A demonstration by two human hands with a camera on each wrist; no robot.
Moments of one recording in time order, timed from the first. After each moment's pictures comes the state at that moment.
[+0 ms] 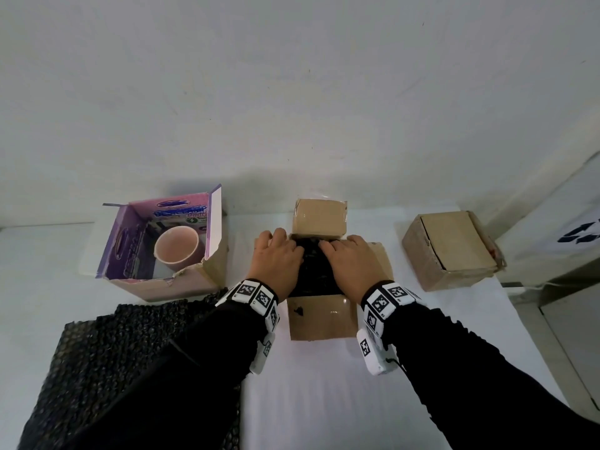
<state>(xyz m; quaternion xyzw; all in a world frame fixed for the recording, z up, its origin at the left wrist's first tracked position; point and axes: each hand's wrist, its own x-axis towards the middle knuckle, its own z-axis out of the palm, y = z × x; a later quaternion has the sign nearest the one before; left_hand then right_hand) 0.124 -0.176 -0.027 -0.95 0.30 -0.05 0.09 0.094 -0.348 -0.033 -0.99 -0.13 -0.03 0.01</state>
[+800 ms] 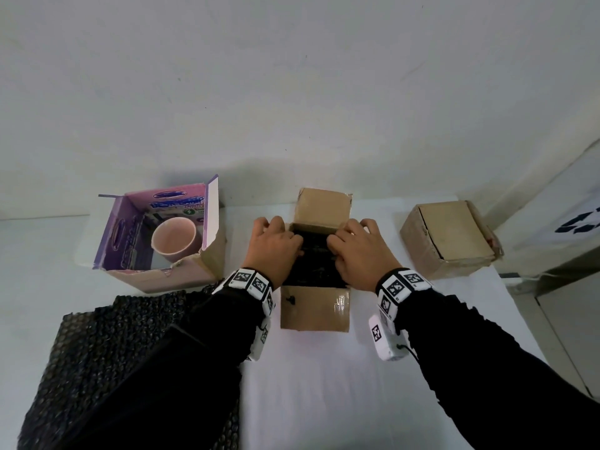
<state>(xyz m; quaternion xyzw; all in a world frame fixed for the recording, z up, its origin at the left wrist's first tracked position) 0.127 -0.174 -0.025 -0.94 0.31 -0.11 0.07 0.085 -0.374 -0.030 -0.97 -0.19 -0.12 -0.01</state>
